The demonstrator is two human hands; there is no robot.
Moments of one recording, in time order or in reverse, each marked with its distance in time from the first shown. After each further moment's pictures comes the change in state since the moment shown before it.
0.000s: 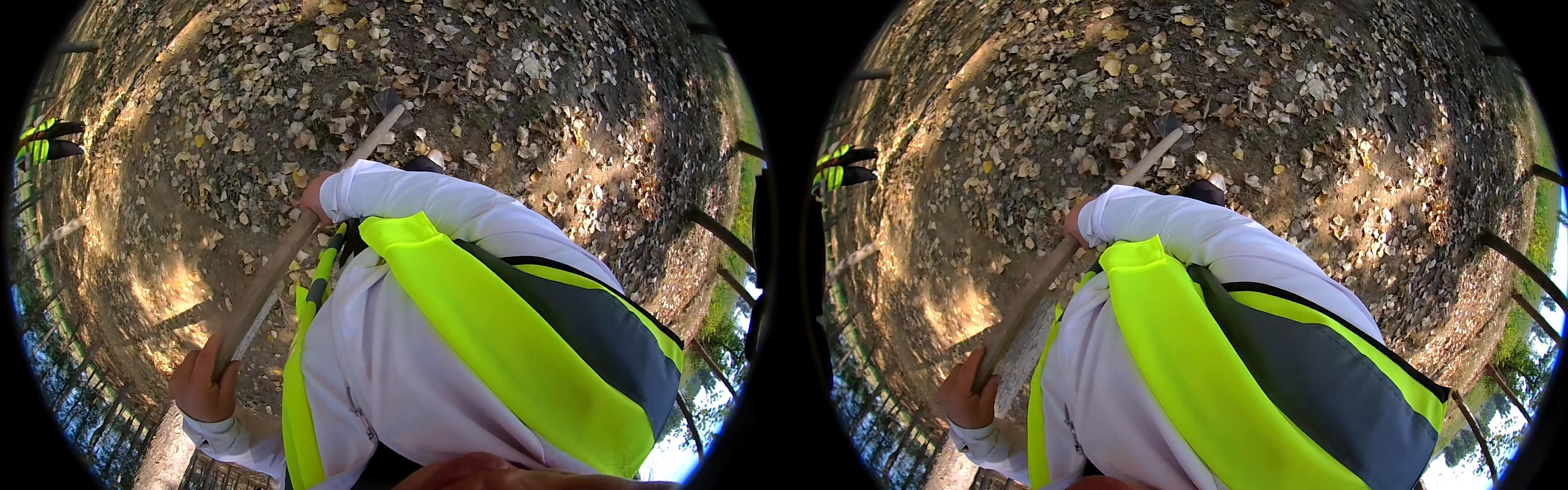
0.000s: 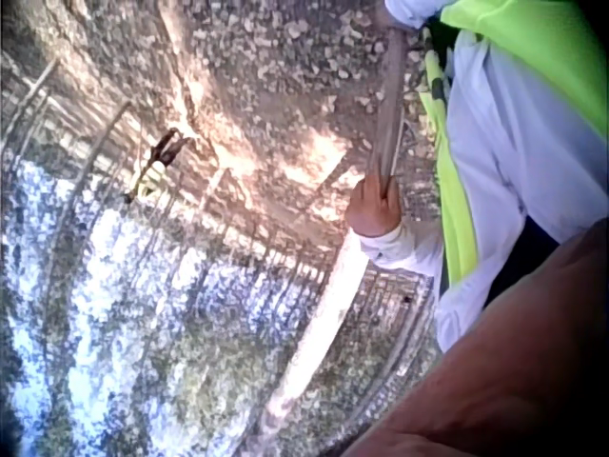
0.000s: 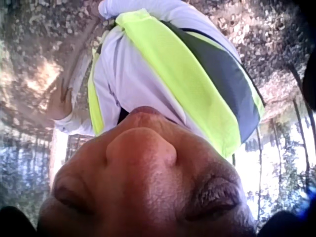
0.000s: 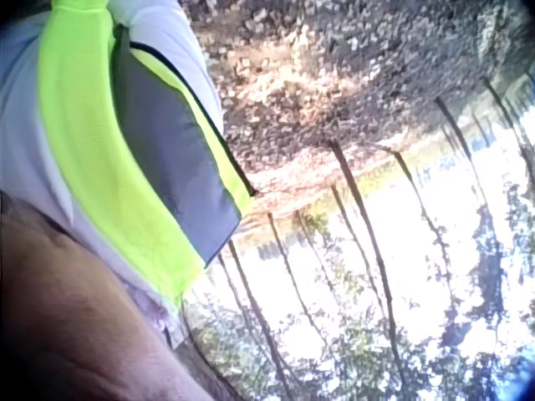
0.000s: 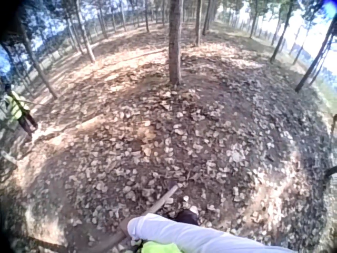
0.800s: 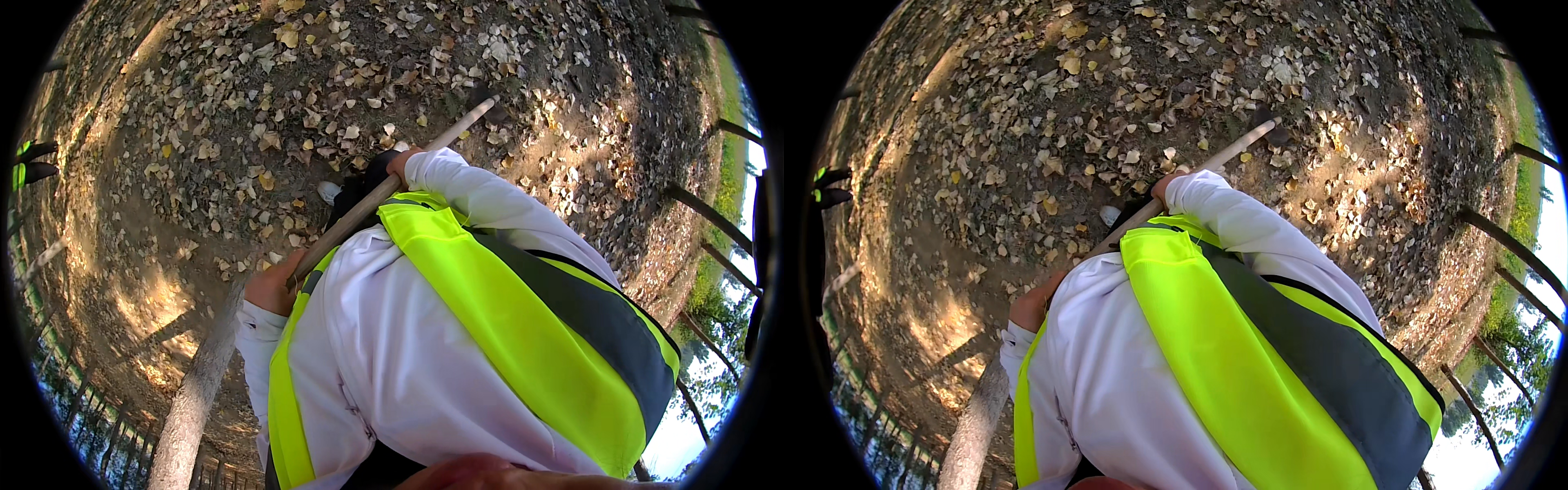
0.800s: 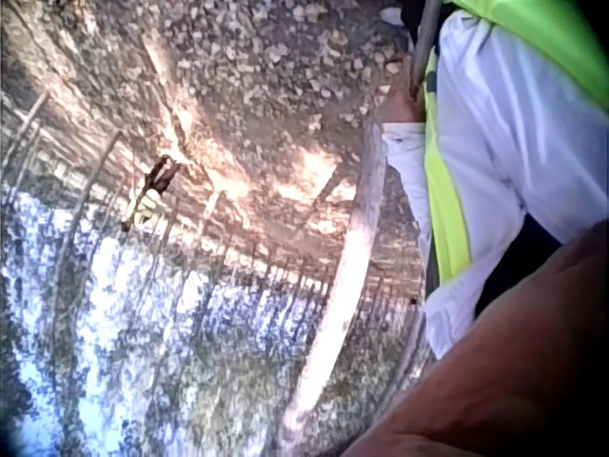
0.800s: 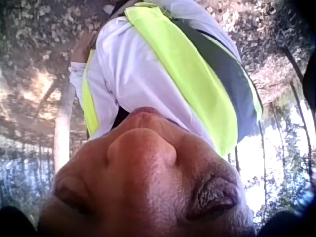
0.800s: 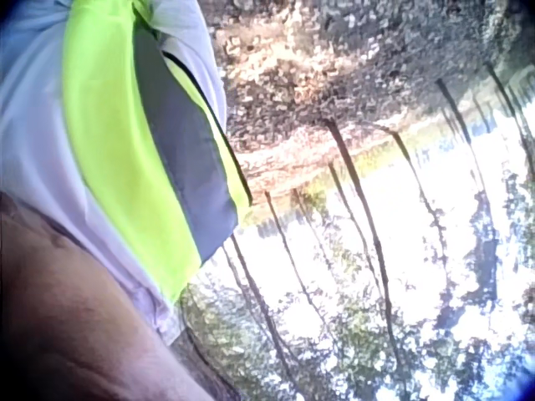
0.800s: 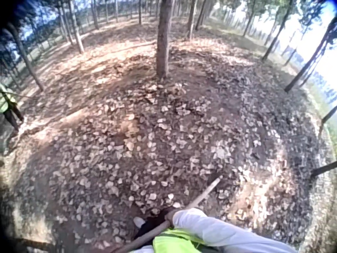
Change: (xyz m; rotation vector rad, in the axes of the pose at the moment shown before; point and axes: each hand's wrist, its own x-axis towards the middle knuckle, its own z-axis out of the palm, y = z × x) left_hand 0.088 0.047 0.160 -0.368 -0.219 0.076; right_hand -0.123 0.156 0.107 0.067 -0.068 0.404
